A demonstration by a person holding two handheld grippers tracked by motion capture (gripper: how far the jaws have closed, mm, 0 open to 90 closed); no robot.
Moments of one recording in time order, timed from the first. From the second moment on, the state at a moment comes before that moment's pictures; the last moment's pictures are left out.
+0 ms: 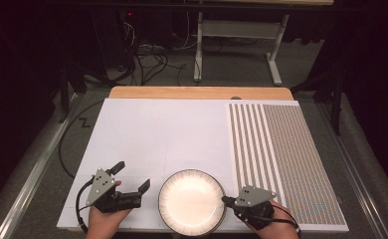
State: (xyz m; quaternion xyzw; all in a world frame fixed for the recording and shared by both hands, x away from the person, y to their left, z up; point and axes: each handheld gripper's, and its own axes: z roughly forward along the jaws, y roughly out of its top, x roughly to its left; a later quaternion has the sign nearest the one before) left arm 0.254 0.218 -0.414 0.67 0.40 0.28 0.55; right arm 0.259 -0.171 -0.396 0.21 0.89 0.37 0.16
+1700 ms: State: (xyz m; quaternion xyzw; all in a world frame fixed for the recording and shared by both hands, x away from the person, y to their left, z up) left arm 0.253 0.222 -0.413 0.66 0.41 0.28 0.56; right arm 0.264 -0.156 -0.404 0.21 0.89 0.39 0.12
